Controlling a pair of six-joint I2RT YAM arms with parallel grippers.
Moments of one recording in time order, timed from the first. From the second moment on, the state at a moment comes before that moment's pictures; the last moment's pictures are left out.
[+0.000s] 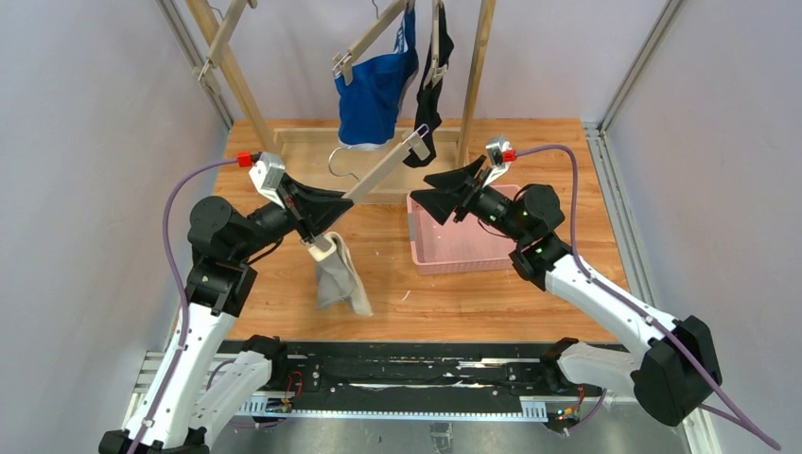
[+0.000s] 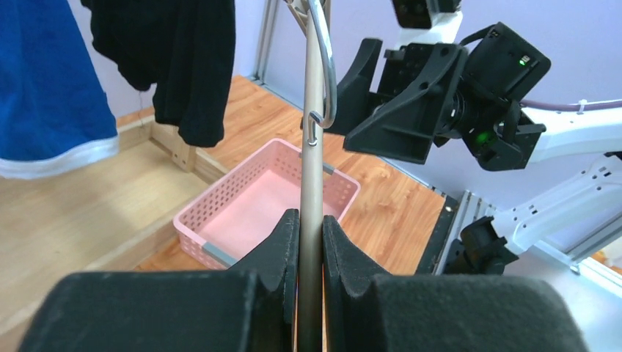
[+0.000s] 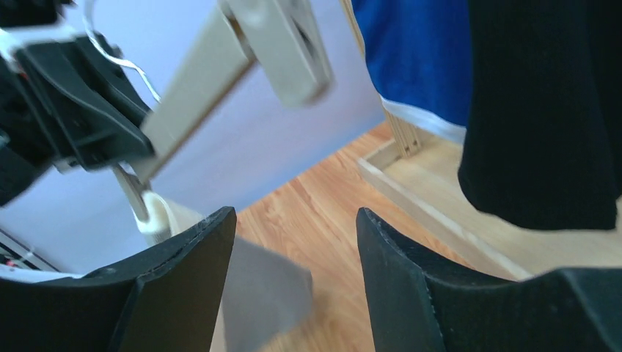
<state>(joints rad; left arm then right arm) -0.26 0.72 0.91 -0.01 0.70 -0.35 0.60 1.11 0.79 0.57 -0.44 0.49</state>
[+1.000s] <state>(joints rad) -0.27 0.79 0.72 0.48 0.65 -0.77 0.68 1.37 0.95 1.01 -0.44 0.67</state>
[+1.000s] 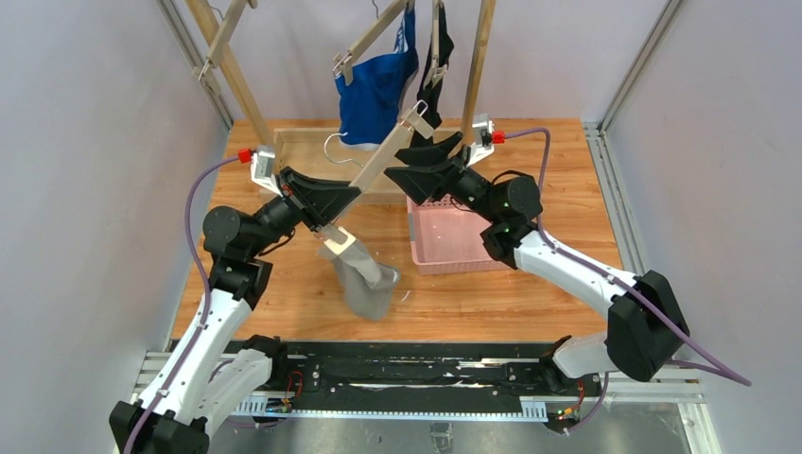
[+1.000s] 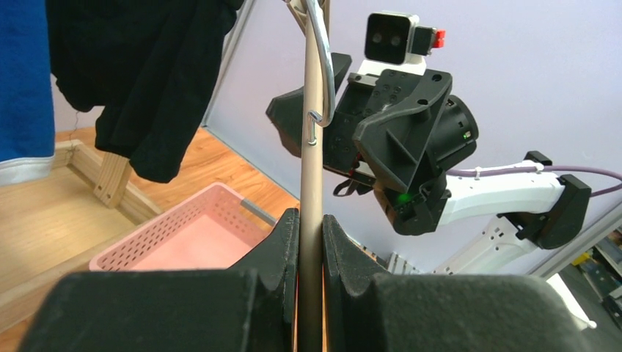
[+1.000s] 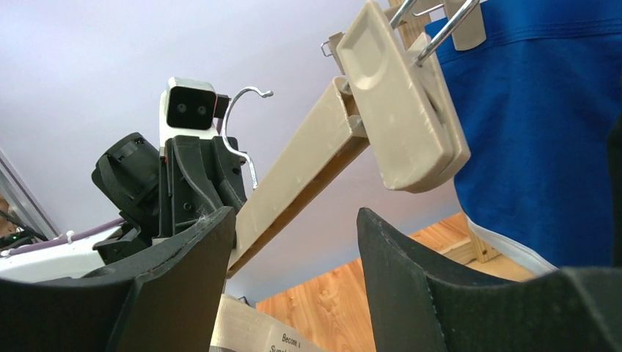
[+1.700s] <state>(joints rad) -0.30 0.81 0.72 0.54 0.65 -0.79 0.71 1.49 1.11 1.07 -0.47 0.77</state>
